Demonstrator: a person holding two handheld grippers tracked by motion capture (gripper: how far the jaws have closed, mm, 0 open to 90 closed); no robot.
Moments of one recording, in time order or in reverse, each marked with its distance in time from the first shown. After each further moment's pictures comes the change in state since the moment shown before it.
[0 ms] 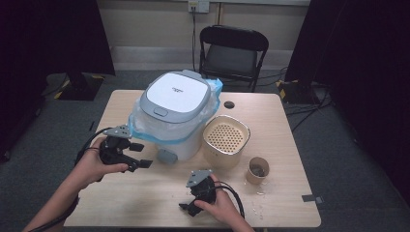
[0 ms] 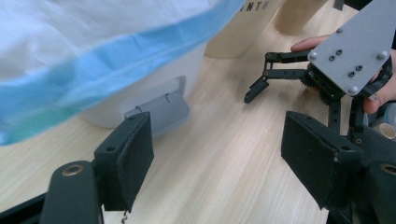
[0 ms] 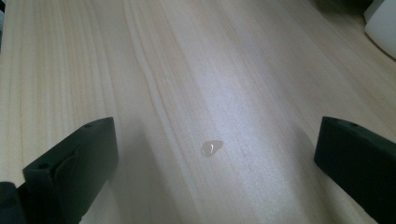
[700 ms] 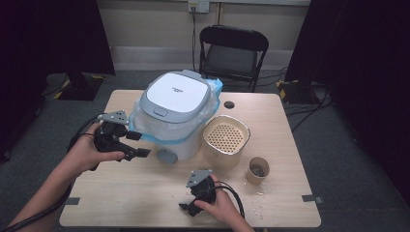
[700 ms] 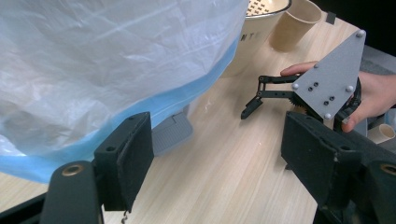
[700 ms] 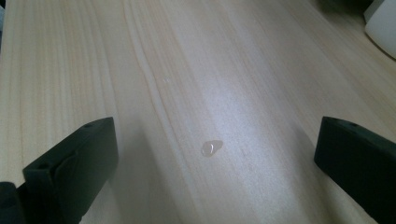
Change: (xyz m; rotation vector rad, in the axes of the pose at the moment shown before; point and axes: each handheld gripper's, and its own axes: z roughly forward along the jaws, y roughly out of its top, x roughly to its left) left arm -0.003 0.037 -0.027 -0.001 0.007 0.024; right arm 0.000 0.000 0.000 0.000 0.000 0.000
